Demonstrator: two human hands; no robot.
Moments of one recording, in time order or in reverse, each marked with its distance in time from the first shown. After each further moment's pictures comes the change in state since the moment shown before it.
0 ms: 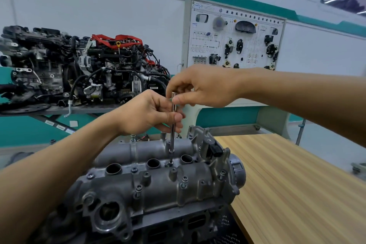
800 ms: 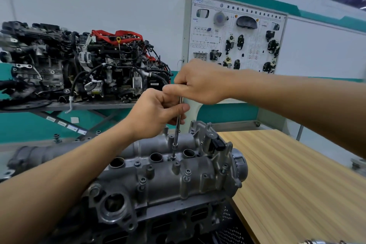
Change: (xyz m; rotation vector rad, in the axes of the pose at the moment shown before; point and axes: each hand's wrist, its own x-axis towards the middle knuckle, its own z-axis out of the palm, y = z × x) left_hand 0.002 -0.016 0.022 -0.035 0.271 0.179; right_hand 0.017 0.003 0.019 -0.233 0.163 0.114
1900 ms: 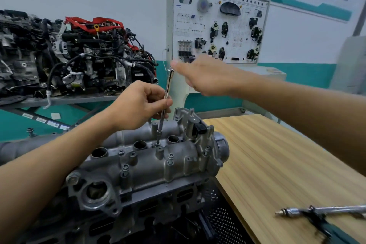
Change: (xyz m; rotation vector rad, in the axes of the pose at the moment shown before) left_hand -0.005 0.007 0.007 0.223 -0.128 -0.069; right_hand -0.055 -0.004 -0.003 0.472 -0.018 0.507
